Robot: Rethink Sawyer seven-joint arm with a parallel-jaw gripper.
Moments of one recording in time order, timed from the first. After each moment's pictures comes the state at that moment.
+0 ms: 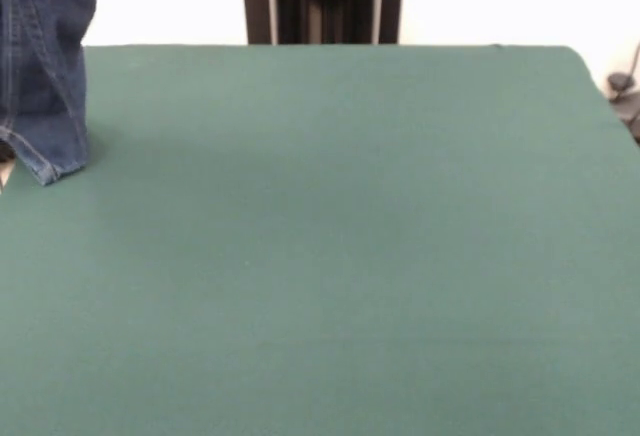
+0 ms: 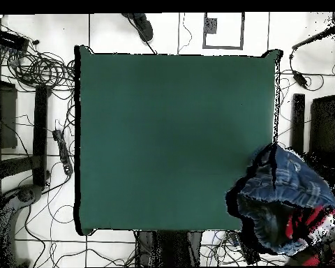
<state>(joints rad) -0.32 -1.36 -0.27 1.43 -0.17 1.31 1.84</state>
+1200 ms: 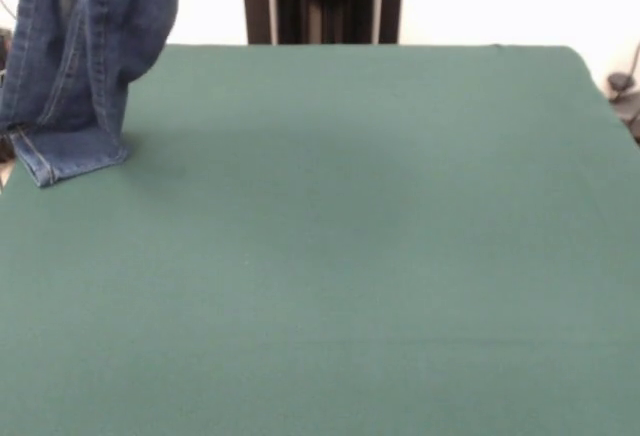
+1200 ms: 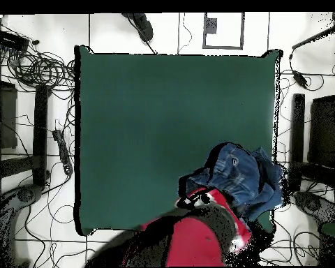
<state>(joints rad) 0.22 -1.24 -0.49 1.52 -0.47 1.11 2.52</state>
